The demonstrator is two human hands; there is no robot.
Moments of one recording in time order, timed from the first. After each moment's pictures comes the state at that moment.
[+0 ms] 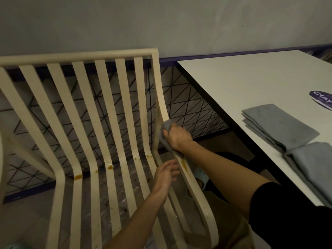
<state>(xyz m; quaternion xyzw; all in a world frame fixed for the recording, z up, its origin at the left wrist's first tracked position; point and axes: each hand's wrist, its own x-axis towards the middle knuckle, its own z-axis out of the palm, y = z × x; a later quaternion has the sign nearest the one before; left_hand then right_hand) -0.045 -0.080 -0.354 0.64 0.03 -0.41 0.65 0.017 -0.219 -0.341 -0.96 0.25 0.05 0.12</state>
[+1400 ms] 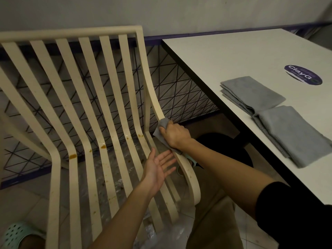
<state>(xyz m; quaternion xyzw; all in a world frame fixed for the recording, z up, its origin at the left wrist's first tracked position) -0.101 -0.041 -0.374 0.46 0.10 -0.51 0.72 -0.080 -0.183 -0.340 -0.95 0.27 0.05 0.16</state>
